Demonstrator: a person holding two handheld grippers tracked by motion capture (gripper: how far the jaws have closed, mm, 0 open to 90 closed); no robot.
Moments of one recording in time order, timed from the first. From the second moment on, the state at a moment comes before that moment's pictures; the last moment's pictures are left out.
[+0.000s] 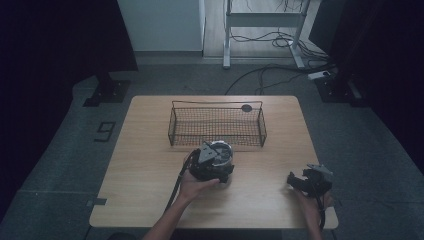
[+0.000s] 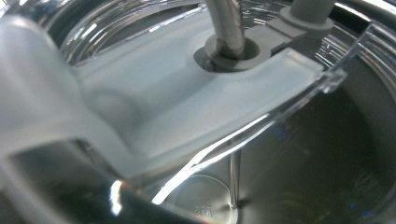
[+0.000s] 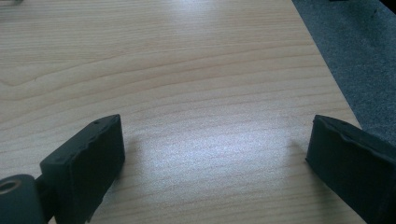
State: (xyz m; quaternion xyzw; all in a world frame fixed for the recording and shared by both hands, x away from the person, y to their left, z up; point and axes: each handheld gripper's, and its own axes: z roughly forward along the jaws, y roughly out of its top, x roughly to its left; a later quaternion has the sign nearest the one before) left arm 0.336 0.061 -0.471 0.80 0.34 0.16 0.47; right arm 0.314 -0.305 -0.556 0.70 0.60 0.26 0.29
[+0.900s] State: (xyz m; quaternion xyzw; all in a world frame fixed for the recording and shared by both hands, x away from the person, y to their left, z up) left arm 0.341 0.098 -0.434 0.77 0.37 0.17 0.49; right arm 0.314 -0.305 -0.556 0.70 0.60 0.26 0.29
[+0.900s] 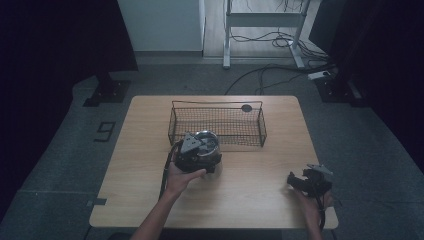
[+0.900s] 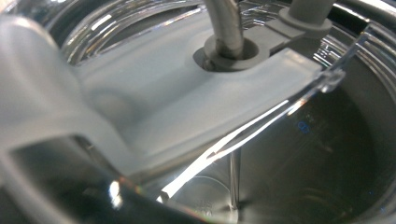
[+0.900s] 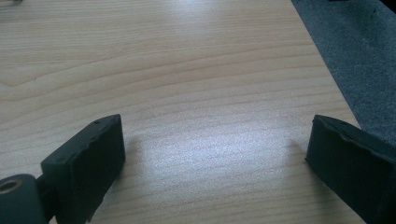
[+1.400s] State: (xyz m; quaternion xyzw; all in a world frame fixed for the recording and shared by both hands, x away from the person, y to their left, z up) left arm 0.347 0.108 -0.425 0.77 0.38 0.17 0.49; right arm 0.314 -0.305 -0.556 0.70 0.60 0.26 0.29
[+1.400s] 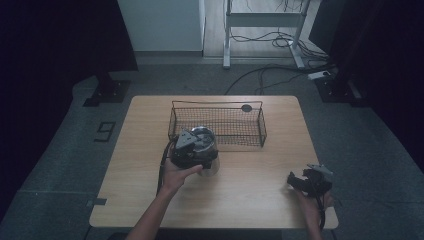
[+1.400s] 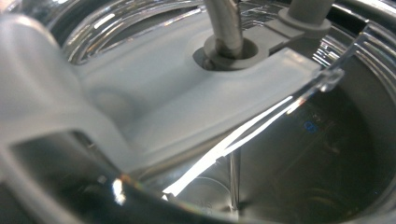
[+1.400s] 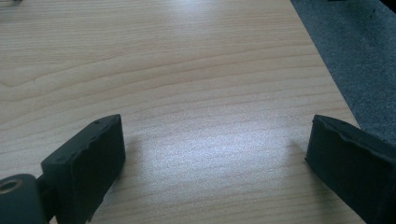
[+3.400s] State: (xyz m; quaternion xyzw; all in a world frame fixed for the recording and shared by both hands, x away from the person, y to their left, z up) left arm 0.398 0.123 -0.389 0.75 0.40 0.19 0.49; right arm 0.314 -0.306 -0.557 0.70 0.60 0.26 0.30
